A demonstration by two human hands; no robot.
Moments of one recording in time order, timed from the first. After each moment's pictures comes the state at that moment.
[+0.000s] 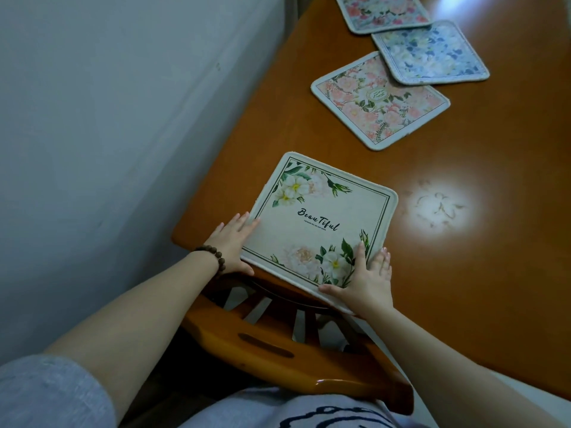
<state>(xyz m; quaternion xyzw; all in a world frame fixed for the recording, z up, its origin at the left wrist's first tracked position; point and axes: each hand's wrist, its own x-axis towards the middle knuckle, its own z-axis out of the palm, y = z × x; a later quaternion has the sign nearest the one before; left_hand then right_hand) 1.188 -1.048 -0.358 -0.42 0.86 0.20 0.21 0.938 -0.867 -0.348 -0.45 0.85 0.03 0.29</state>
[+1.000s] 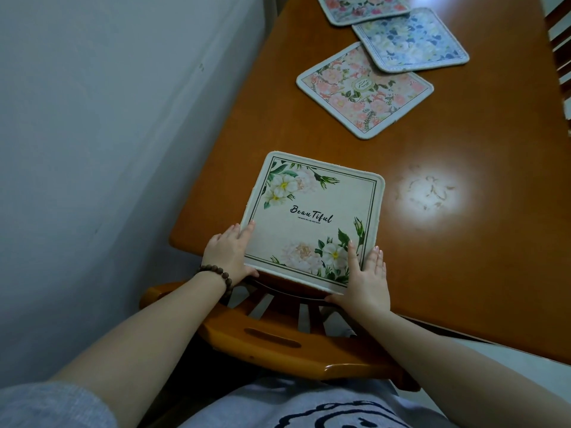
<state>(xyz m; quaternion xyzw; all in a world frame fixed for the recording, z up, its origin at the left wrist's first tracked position) 1.188 -1.010 -0.358 -0.48 0.86 0.10 0.13 0.961 -0.843 -0.348 -0.46 0.85 0.02 0.26</state>
